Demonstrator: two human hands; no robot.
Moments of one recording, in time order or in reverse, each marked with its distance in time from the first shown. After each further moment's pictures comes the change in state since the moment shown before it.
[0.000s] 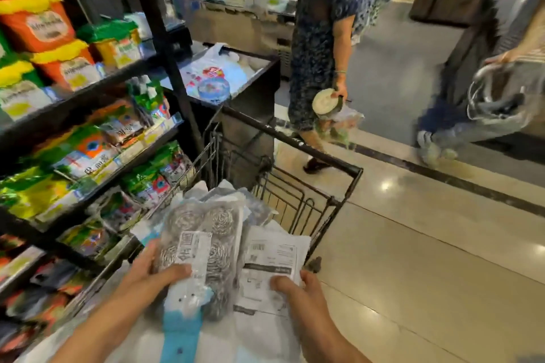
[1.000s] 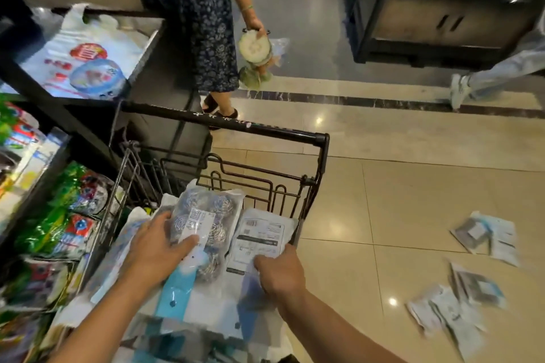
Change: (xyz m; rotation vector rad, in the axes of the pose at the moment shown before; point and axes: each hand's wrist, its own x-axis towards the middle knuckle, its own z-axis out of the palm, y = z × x) left_hand 0.213 0.022 0.065 0.930 -0.200 0.226; right_hand 0.118 -0.012 0.064 -0.193 0.403 0.070
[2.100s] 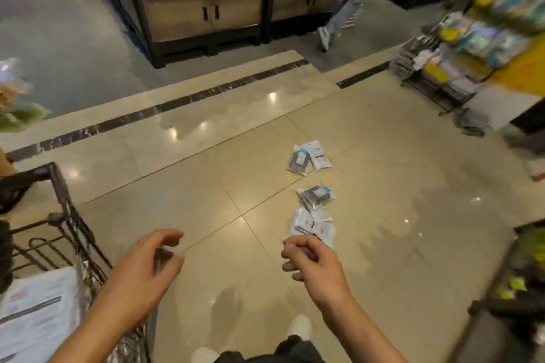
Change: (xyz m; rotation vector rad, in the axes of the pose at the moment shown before) left_hand -0.183 0.223 0.181 0.093 -0.537 0.751; right_hand -0.163 0.189 -0.338 0.613 0.525 -0.062
